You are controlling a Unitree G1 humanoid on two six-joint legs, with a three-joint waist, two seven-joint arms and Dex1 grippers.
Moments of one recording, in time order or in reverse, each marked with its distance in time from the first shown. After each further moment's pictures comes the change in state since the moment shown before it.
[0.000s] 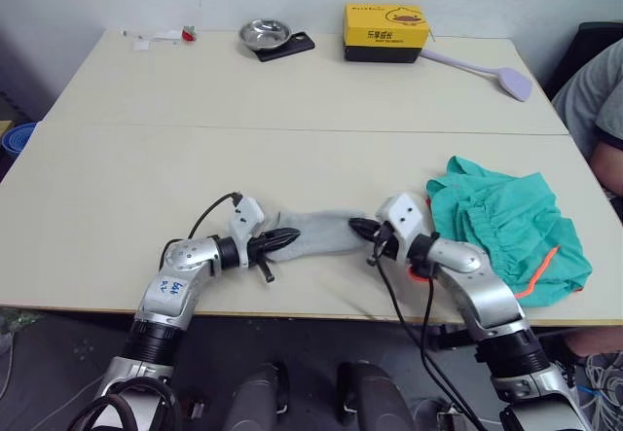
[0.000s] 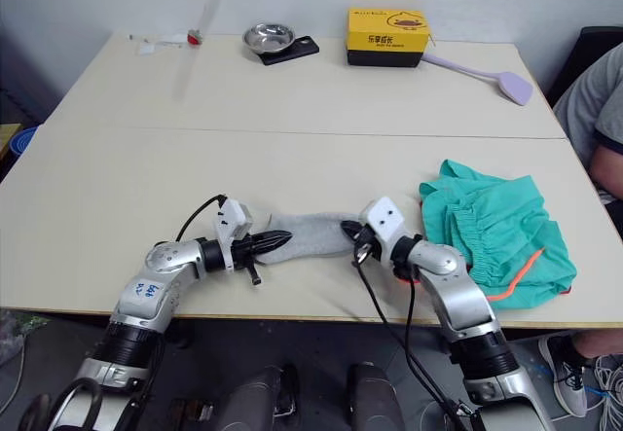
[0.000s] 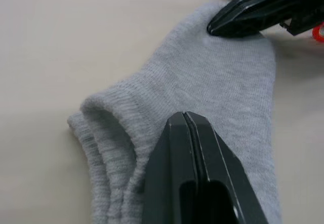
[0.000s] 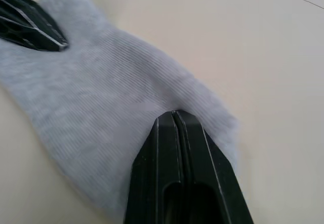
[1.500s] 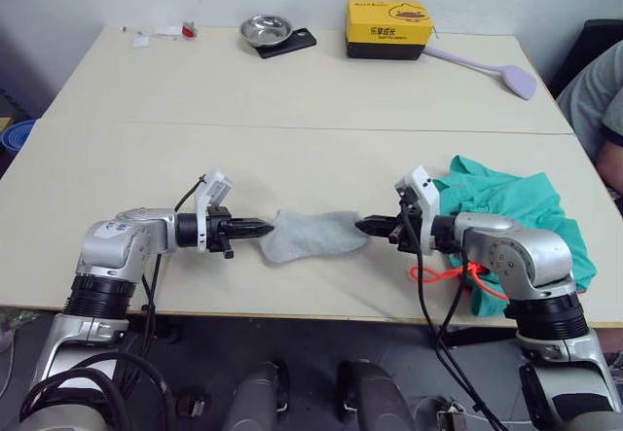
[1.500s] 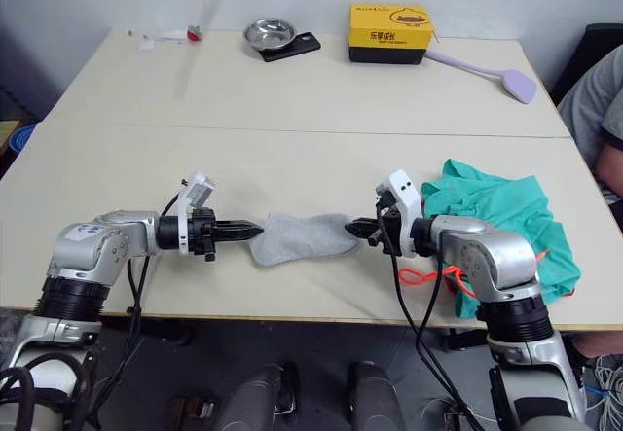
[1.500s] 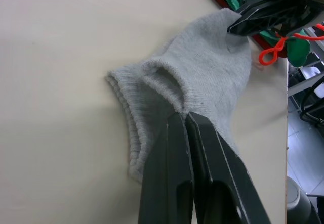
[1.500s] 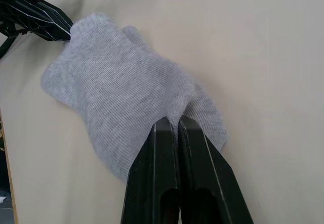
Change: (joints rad) left arm -0.224 0.233 0.044 0.067 -0.288 0.594 -0.192; right arm -0.201 -0.116 -0.058 -0.067 0.345 0.619 0.112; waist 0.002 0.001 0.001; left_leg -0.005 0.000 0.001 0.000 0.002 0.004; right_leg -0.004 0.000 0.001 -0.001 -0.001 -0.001
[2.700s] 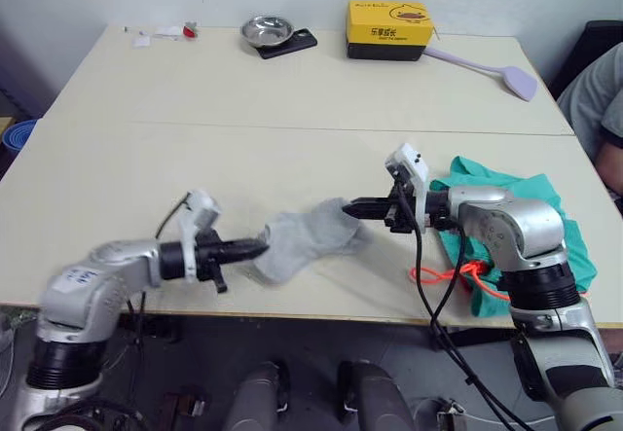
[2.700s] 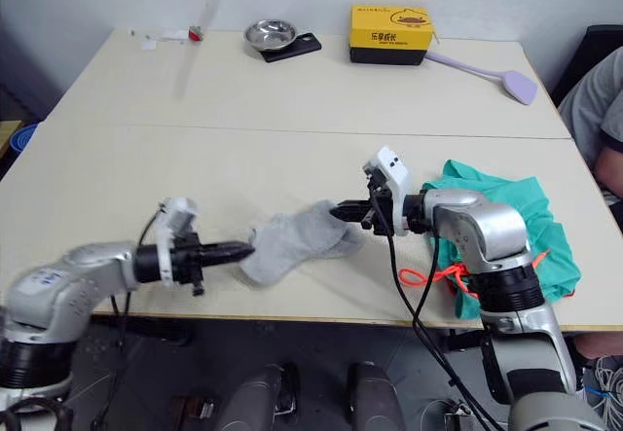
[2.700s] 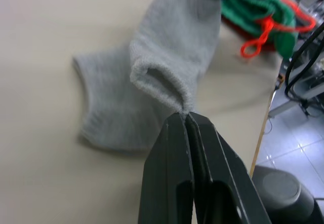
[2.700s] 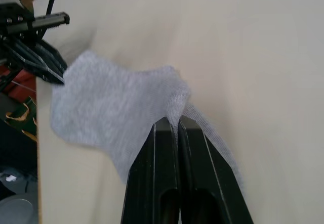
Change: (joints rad) left arm 0.270 0.061 0.235 -0.465 -0.174 0.126 0.142; right arm -0.152 -0.003 0.020 0.057 -0.009 0.010 0.157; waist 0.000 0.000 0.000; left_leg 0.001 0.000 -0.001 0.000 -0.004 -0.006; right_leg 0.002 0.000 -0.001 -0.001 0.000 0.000
